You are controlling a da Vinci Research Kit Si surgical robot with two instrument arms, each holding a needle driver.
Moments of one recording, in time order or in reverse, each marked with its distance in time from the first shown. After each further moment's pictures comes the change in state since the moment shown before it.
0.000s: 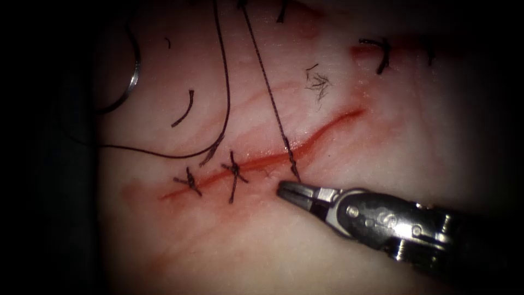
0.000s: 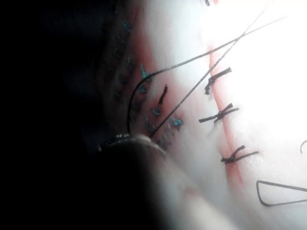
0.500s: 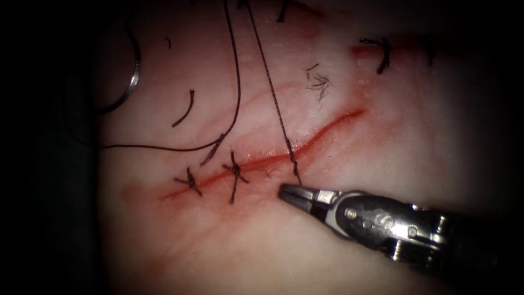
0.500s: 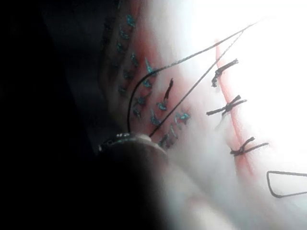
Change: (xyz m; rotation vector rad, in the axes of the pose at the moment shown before) right arm -0.002 -0.002 0.000 0.054 -0.041 -0.035; left arm -0.001 -0.002 0.000 0.064 -0.042 0.050
